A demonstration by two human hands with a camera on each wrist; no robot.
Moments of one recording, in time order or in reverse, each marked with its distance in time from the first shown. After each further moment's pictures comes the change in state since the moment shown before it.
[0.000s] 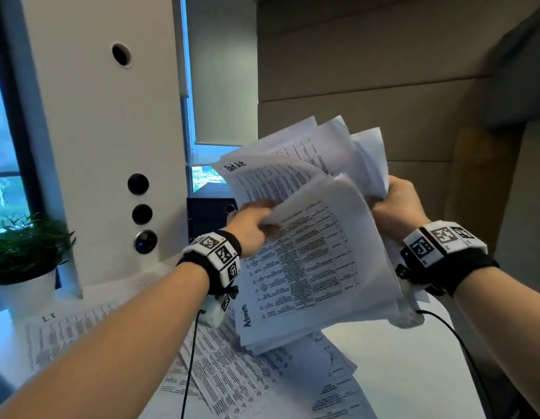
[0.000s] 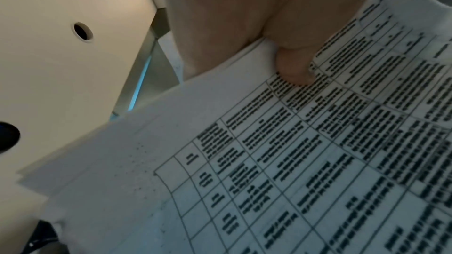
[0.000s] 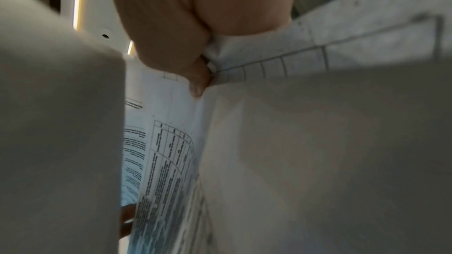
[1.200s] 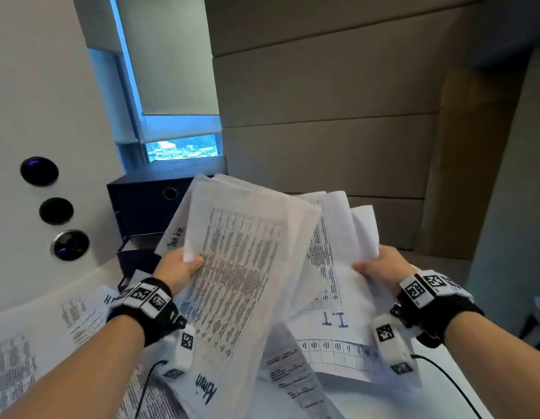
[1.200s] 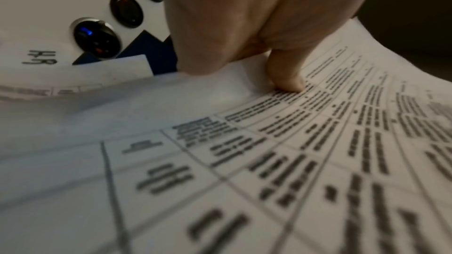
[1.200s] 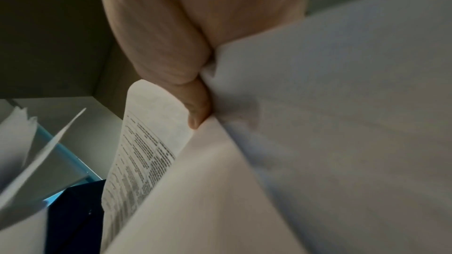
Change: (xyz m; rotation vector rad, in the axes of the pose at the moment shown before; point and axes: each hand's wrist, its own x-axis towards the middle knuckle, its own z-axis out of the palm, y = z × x) left_hand 0.038 -0.140 0.090 -0.336 0.018 -0.545; right_hand 0.011 0.220 0.040 0.049 -0.220 0.595
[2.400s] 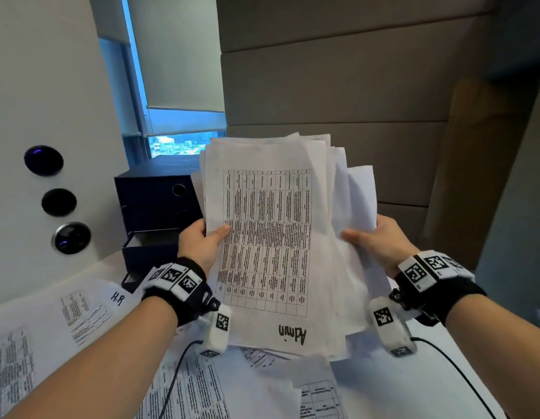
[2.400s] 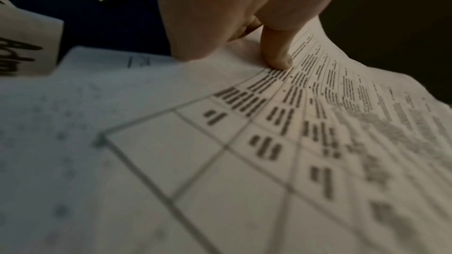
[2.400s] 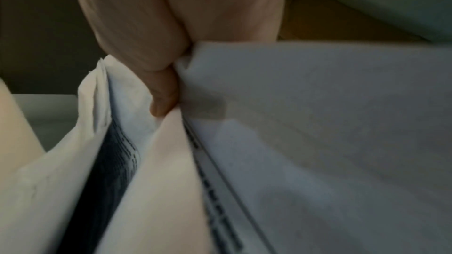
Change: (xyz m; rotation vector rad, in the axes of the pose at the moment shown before) left_hand 0.025 0.028 0.025 -0.443 0.188 0.136; right_hand -0.009 -0.068 0.014 0.169 -0.021 -0.225
